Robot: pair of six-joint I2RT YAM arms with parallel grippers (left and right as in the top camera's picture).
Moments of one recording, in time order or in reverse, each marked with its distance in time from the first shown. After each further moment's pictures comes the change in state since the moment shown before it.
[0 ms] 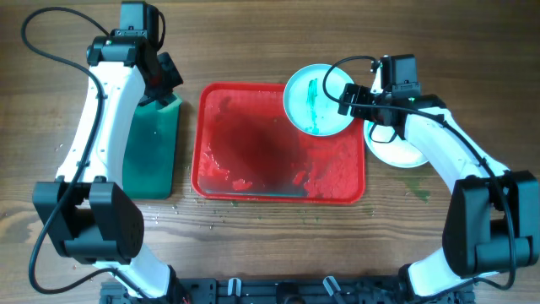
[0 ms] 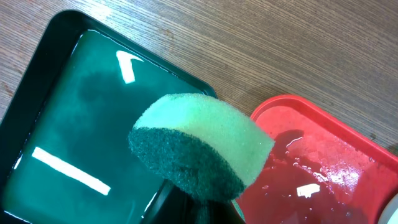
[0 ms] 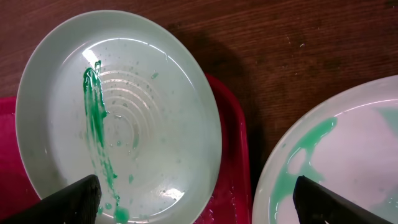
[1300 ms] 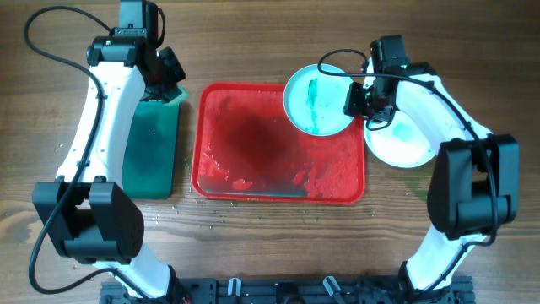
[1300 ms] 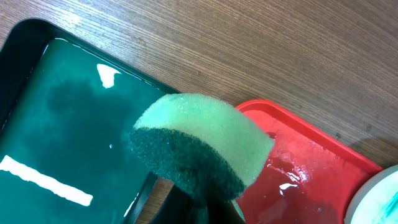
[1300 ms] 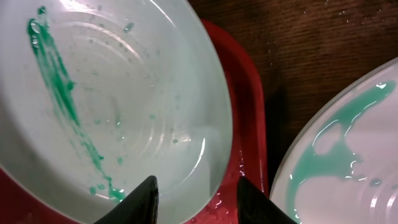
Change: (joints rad) left arm 0.000 0.000 -0.001 0.056 0.071 0.000; right arm 0.000 0.226 0.291 -0.364 -0.063 -0.001
